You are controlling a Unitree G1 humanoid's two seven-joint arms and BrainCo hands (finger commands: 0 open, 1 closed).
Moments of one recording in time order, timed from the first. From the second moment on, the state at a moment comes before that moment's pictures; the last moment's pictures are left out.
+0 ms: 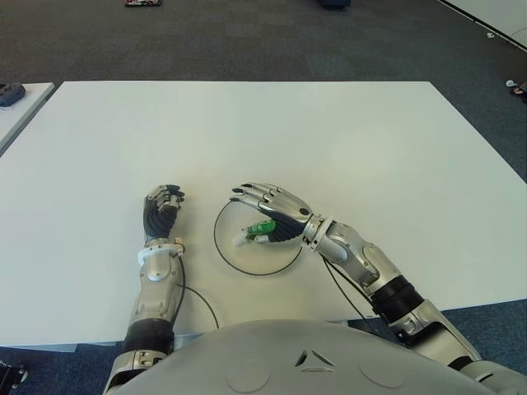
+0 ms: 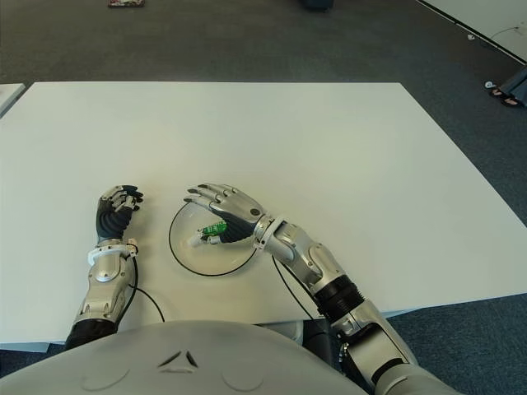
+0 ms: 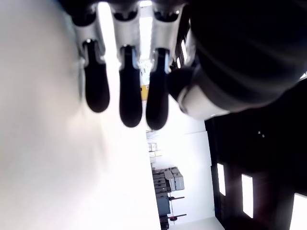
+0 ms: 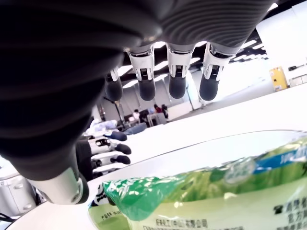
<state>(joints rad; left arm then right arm) 0.18 0.05 0.14 0.36 0.10 -0.33 0.24 -0.14 -0.37 0.54 0.09 -0.78 -0.48 0.06</state>
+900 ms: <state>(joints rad) 0.17 0.06 0.14 0.38 0.09 -0.34 0.23 -0.02 -0.24 0.35 0.14 -0.14 -0.69 0.03</state>
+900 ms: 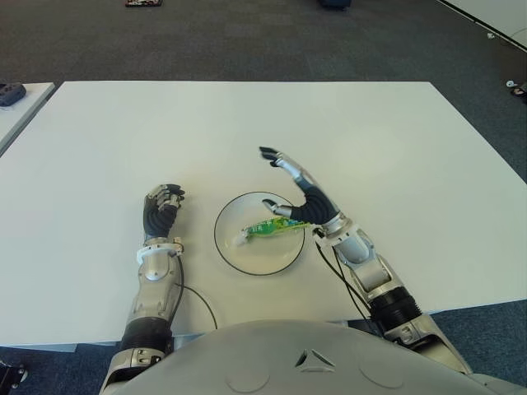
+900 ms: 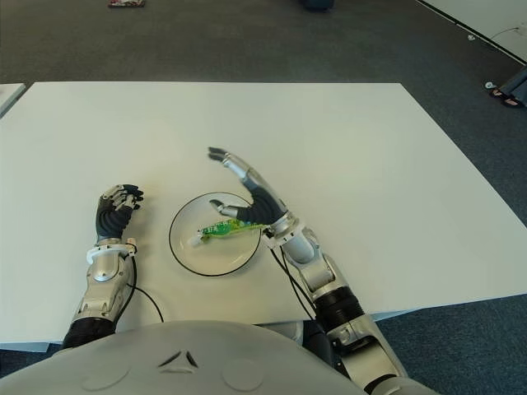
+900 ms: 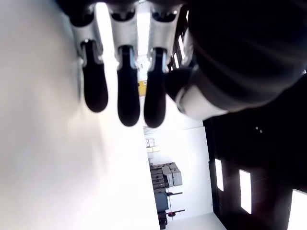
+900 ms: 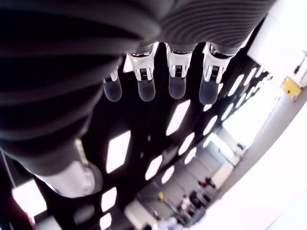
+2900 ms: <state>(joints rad) 0.14 0.06 0.14 0.43 0.00 -0.48 0.13 -0.04 0.00 -0.09 0.54 -0.03 -0.64 -0.10</state>
